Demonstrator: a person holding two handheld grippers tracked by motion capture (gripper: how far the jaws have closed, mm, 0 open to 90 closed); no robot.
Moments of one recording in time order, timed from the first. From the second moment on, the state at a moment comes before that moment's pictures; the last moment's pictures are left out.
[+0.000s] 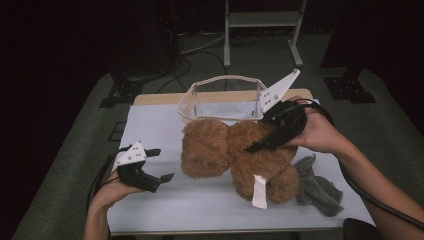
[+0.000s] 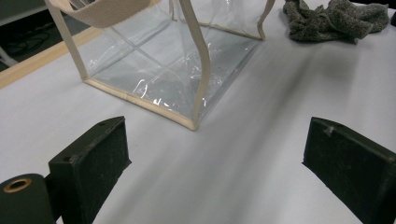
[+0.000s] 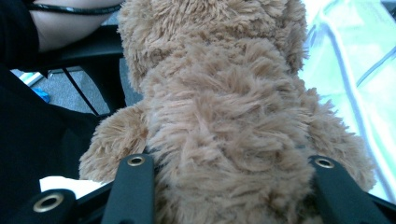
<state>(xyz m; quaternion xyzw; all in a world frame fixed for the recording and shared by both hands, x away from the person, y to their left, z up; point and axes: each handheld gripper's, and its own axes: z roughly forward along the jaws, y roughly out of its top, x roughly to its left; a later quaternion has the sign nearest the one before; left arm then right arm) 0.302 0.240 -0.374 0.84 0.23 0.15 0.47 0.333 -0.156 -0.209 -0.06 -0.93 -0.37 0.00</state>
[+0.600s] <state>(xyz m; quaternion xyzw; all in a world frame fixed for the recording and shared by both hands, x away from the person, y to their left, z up) 0.303 0.242 -0.373 0.84 0.22 0.15 0.47 0.347 -0.146 -0.145 -0.06 -0.93 -0.38 -0.01</state>
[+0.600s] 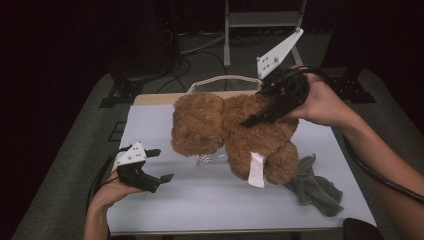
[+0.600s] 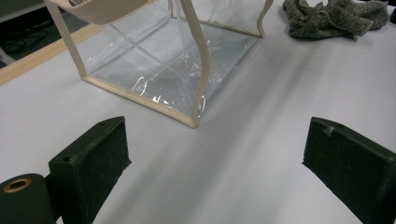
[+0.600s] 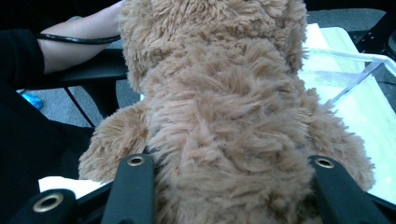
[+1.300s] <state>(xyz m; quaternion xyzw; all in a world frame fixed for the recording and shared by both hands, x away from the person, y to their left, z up) 0.304 0.247 -0.370 0.83 0.23 0.15 0.48 0.382 -0.126 -0.105 -0.06 -0.93 -0.37 -0.02</state>
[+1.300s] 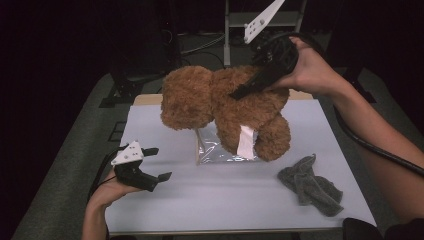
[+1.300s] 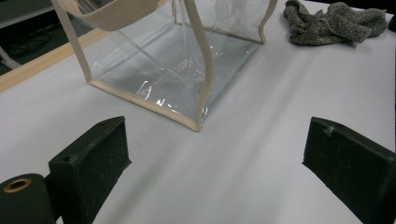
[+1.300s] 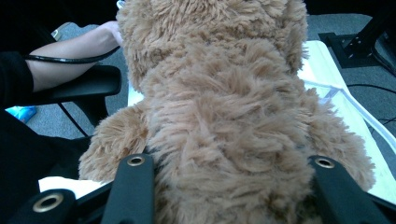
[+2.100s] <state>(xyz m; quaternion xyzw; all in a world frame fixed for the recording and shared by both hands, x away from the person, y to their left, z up) 0.308 0.252 -0.375 0.83 0.24 0.15 0.48 0.454 -0.100 -0.093 -0.08 -0.93 -0.36 -0.02</state>
